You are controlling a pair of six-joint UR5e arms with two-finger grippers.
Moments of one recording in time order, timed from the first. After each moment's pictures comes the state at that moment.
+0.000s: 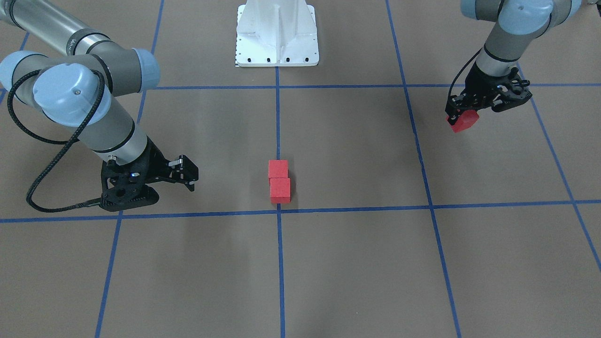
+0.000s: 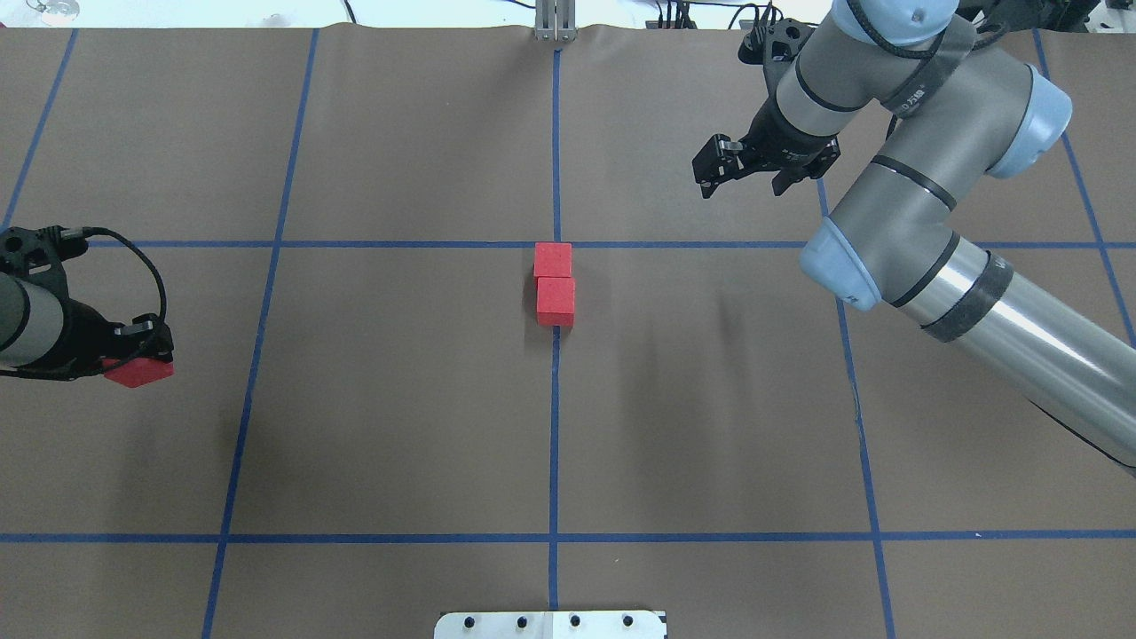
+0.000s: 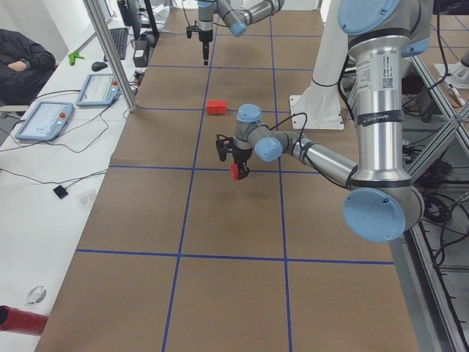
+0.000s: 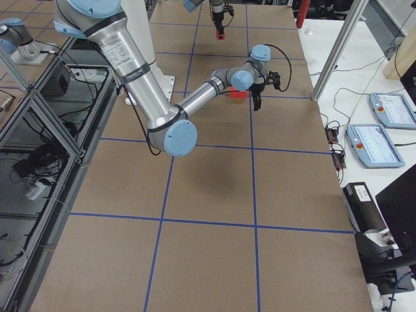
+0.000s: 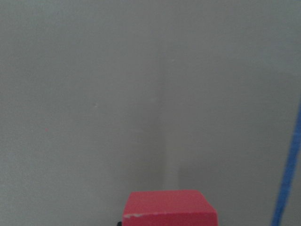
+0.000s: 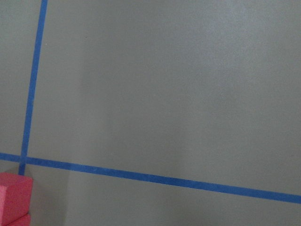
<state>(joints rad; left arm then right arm) -0.76 -1.53 -2.03 -1.82 -1.94 -1.35 0.89 -0.98 1.59 -1.44 2.15 0.85</state>
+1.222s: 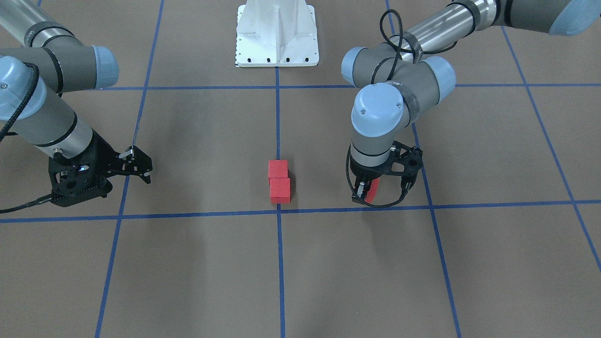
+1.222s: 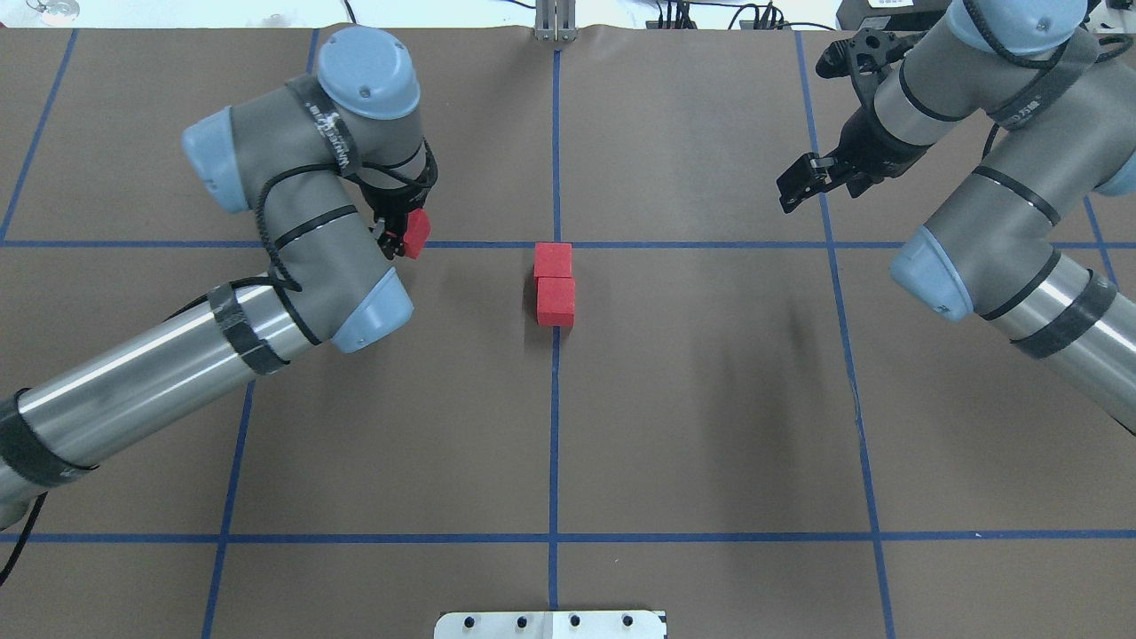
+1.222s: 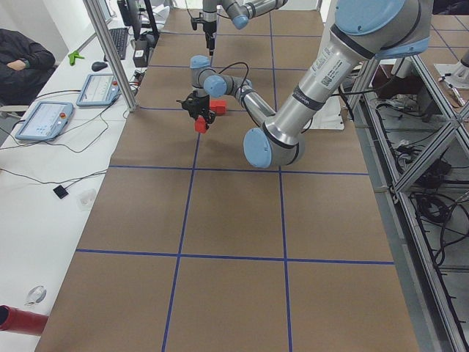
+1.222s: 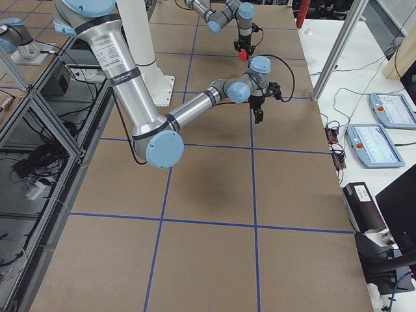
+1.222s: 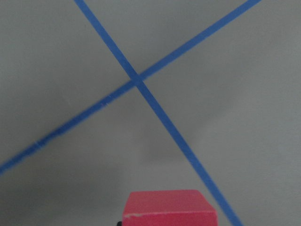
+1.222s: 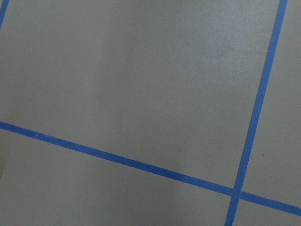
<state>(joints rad) -0.73 -2.41 -1.34 -1.51 -1.94 -2.18 0.96 -1.13 1.68 -1.44 2.19 0.60</state>
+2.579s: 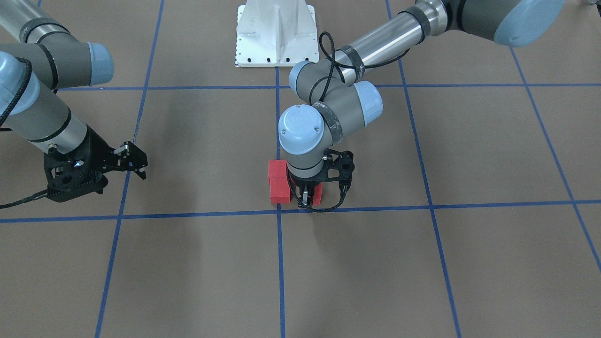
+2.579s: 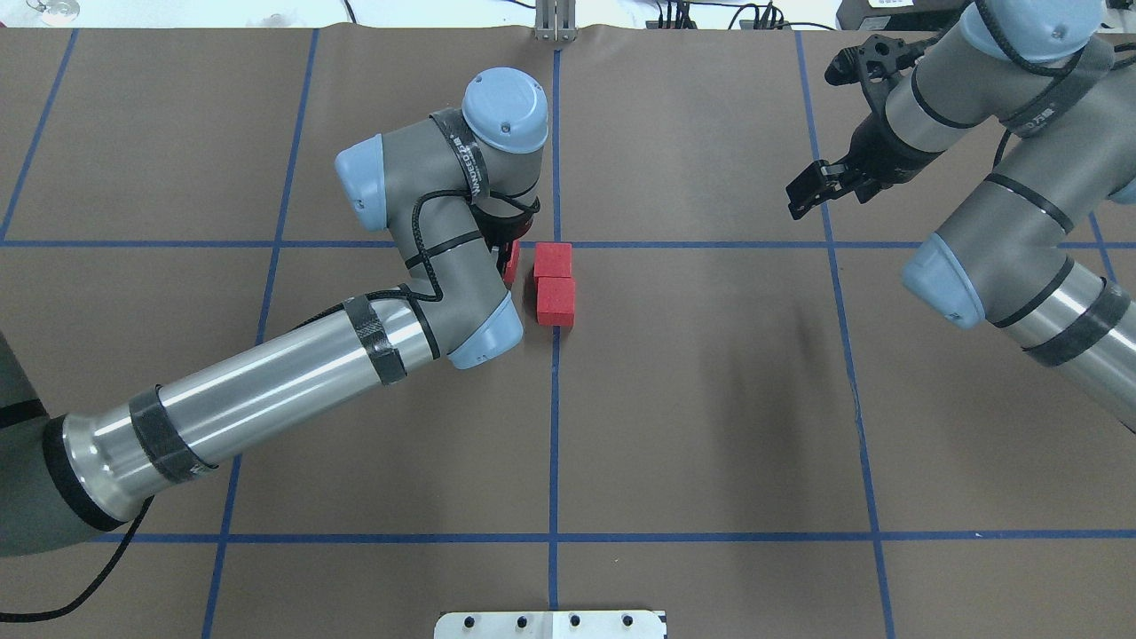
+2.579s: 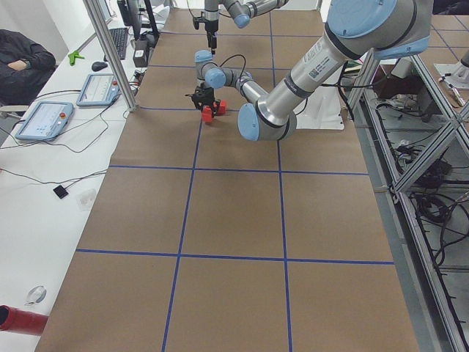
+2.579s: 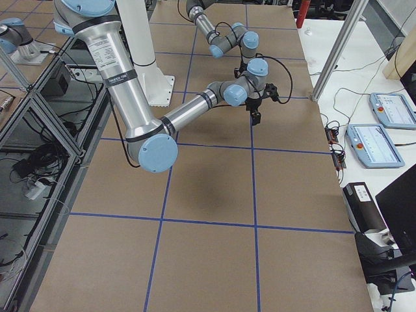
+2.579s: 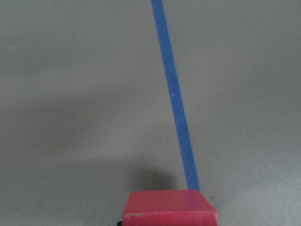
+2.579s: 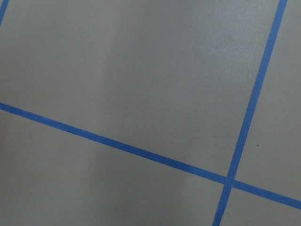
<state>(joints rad) -0.64 -2.59 -1.11 -1.62 -1.94 -2.45 0.96 -1.15 1.69 -1.44 2.20 0.58</state>
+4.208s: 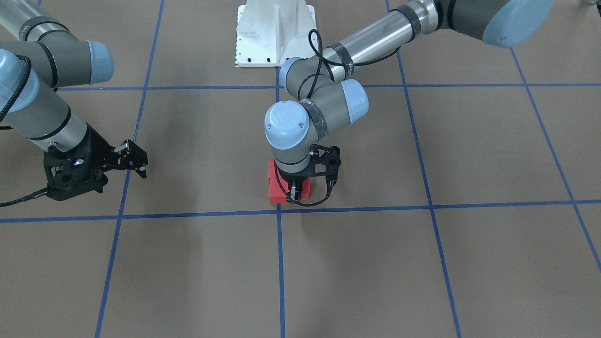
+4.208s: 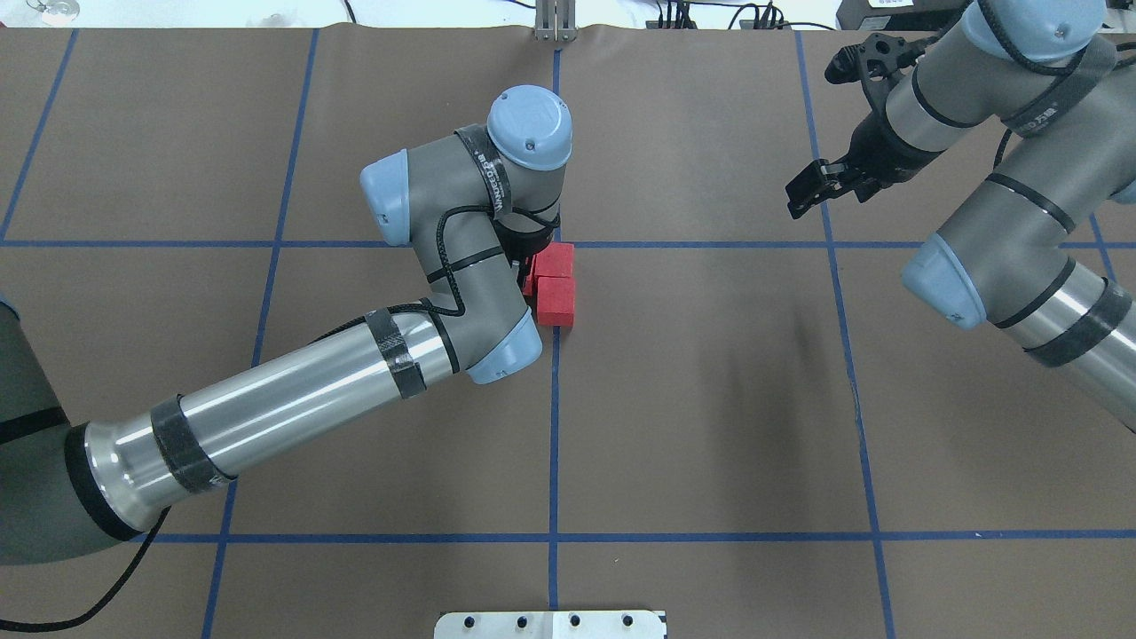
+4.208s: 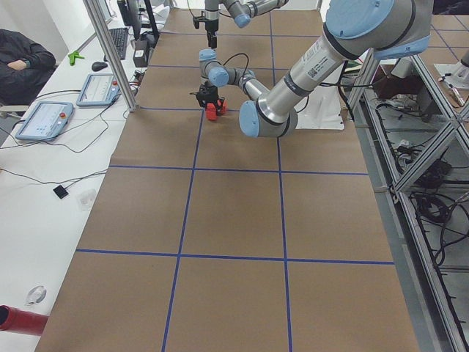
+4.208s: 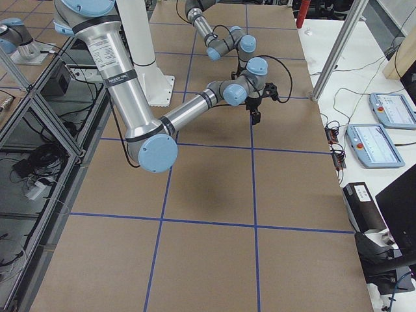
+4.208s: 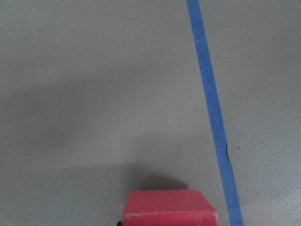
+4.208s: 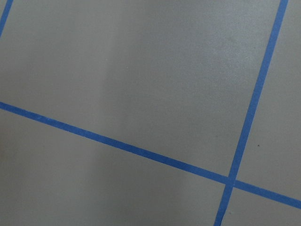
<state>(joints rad) -0.61 -2.61 -1.08 -1.63 -1.94 -2.48 0.96 -1.15 1.70 -1.44 2.20 0.58</state>
